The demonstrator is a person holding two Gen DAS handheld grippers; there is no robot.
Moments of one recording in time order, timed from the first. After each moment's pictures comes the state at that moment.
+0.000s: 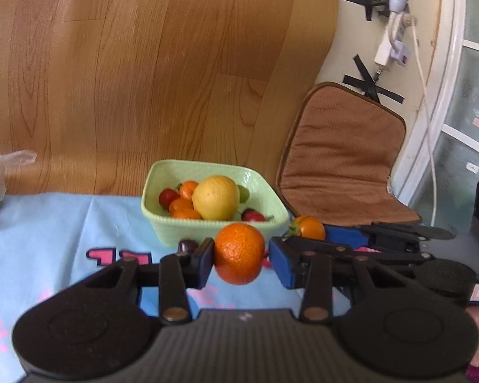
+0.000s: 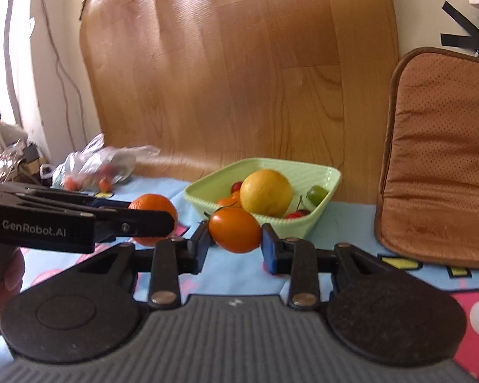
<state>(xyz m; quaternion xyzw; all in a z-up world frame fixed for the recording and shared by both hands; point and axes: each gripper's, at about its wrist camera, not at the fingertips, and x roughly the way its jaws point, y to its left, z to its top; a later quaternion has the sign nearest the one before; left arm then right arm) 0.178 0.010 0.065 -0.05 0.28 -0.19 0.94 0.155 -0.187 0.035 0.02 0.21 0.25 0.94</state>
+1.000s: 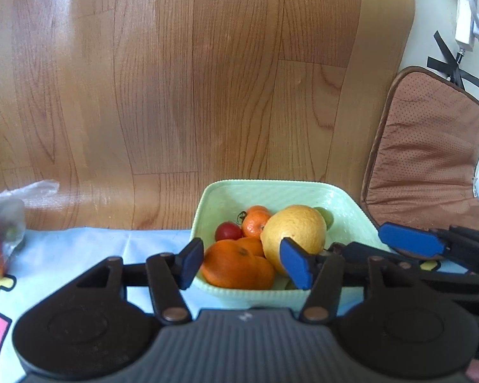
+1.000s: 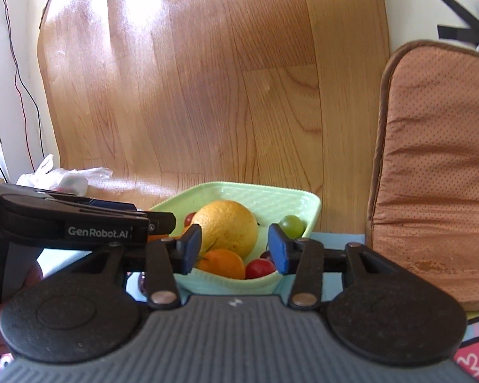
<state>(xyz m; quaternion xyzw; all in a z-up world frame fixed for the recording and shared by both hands) 0.255 -0.008 0.045 0.01 0.29 -0.08 0.96 0.206 -0.180 0.023 0.03 0.19 0.20 0.96</state>
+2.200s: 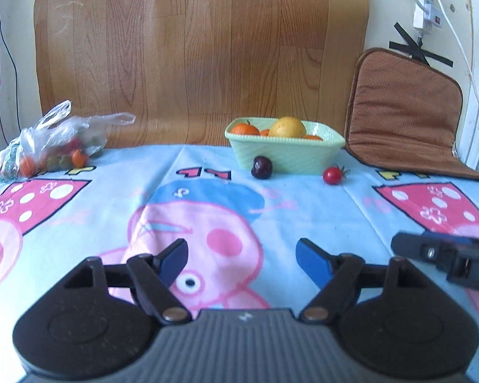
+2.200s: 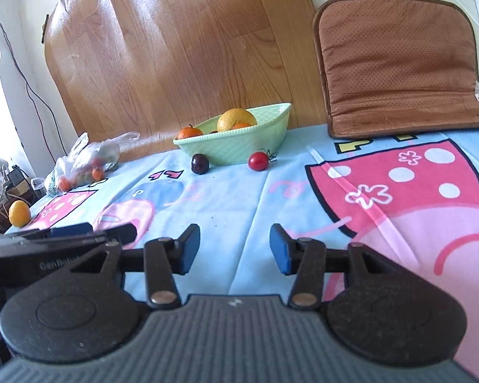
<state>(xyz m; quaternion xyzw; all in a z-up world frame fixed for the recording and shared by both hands) 0.056 -0.002 0.010 0.00 0.28 -0.02 0.96 0.040 -0.201 -0.006 0.11 0.24 0.16 0.95</state>
